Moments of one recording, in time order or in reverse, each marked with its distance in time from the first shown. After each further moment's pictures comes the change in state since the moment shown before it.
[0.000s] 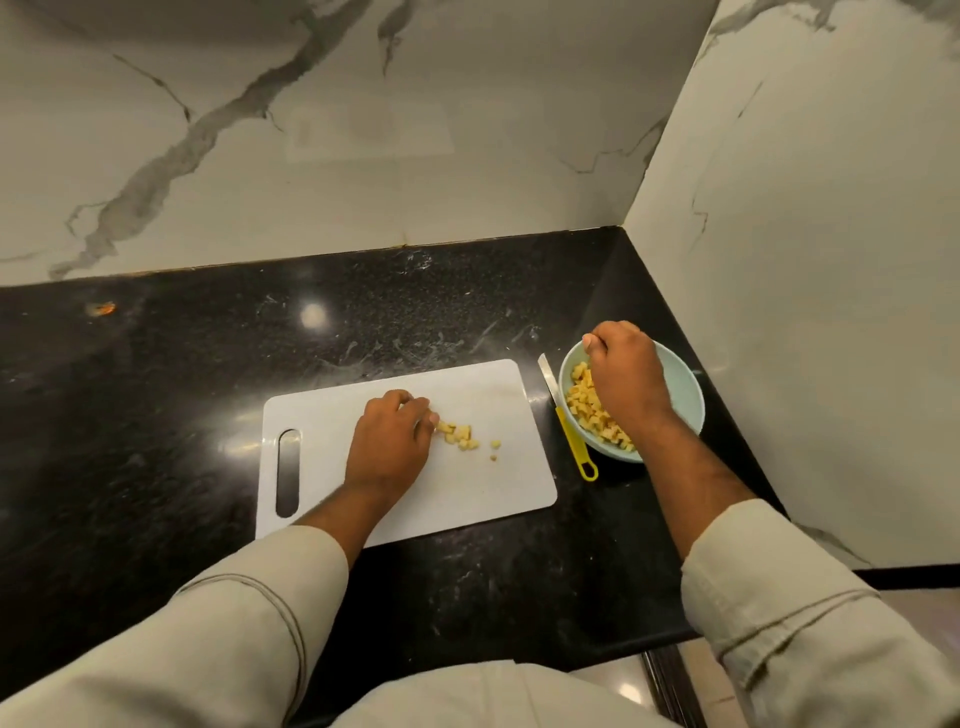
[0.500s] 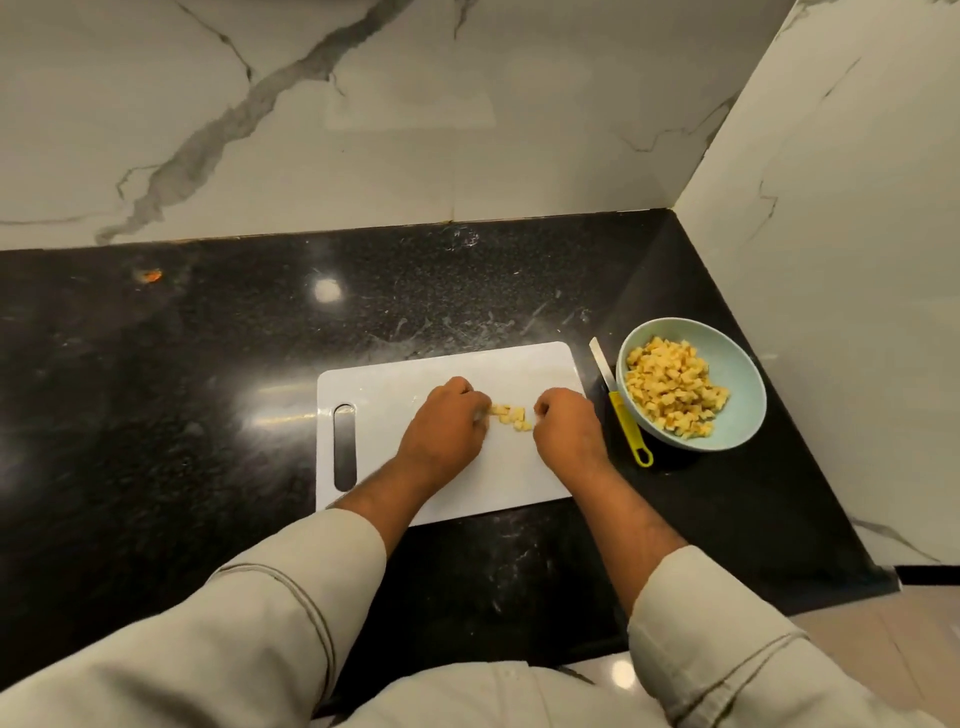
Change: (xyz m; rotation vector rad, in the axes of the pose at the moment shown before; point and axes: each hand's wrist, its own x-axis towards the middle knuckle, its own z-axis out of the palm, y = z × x) left_hand 0.000 -0.006 -0.014 -0.110 -0.219 0.109; right_hand -0.070 -0.066 0.098 -0.110 -0.336 0.172
